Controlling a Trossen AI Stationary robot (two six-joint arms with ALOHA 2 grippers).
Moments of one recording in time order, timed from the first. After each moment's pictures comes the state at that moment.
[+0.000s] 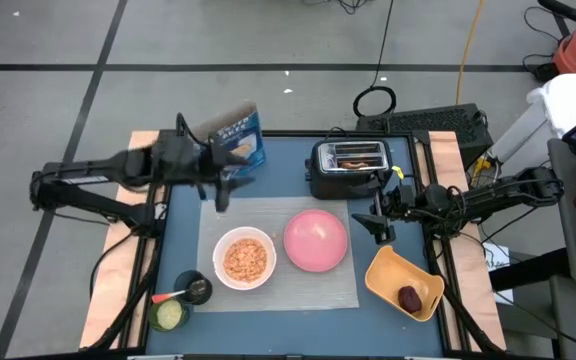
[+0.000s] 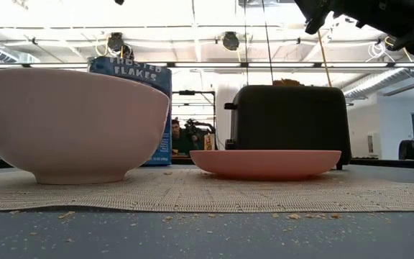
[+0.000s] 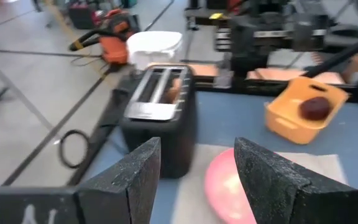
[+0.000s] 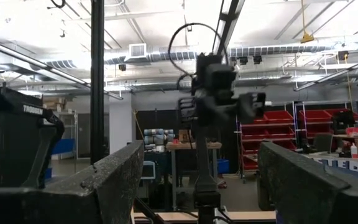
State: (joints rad) left arm 0.07 1.07 1.17 -0.44 -0.13 0.01; right arm 0.09 1.01 0.25 1.22 0.03 0.04
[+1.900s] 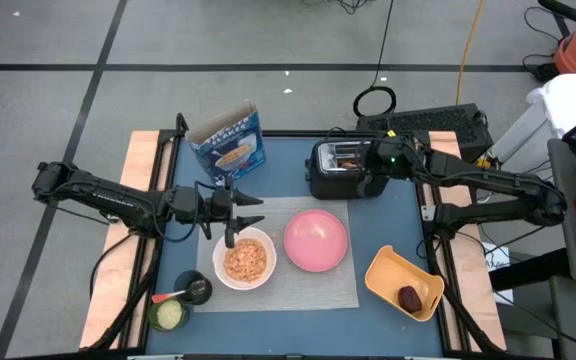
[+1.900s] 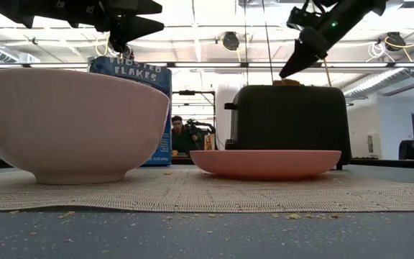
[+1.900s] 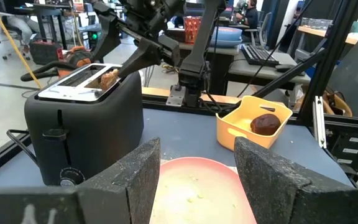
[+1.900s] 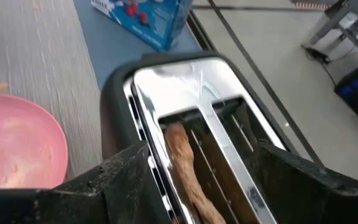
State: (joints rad) left arm -0.14 1.07 0.53 0.45 -0.20 -0.09; right arm -0.36 1.01 0.82 -0.46 0.18 -0.17
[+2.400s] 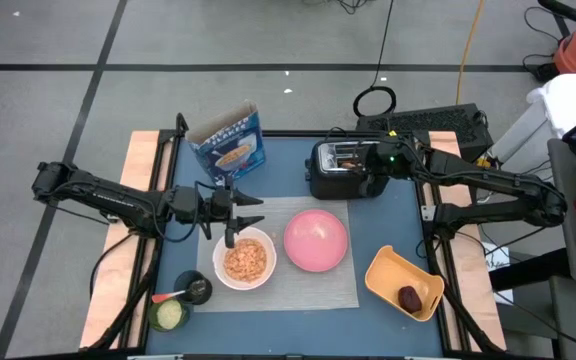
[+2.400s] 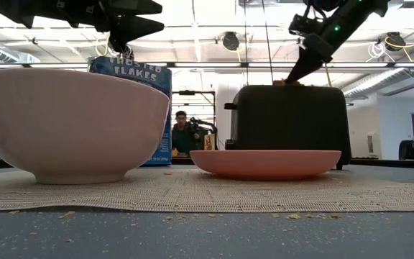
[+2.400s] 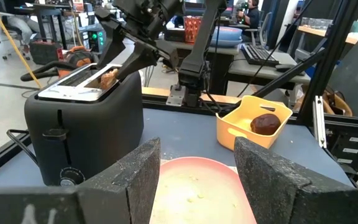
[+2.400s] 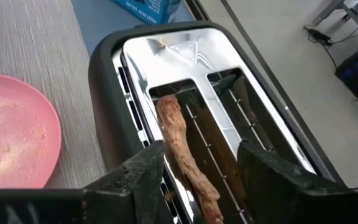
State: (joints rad) left arm -0.14 1.07 0.53 0.45 -0.19 -0.09; right arm -0.38 1.01 0.82 -0.53 0.18 -0.17
